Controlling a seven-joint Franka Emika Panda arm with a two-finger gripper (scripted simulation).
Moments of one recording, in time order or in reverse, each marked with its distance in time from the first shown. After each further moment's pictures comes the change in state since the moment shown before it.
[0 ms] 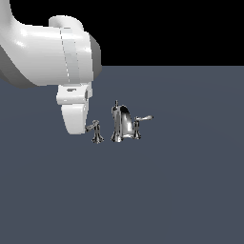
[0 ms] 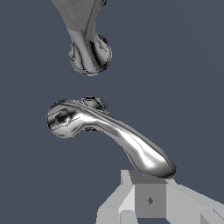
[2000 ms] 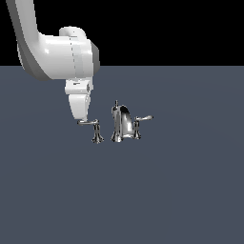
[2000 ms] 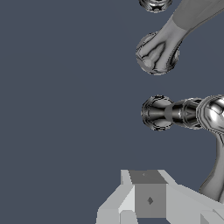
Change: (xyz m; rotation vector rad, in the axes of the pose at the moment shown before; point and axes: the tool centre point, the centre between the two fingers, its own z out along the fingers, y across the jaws) arm -0.001 -0.092 0.000 -0.005 0.007 0.018
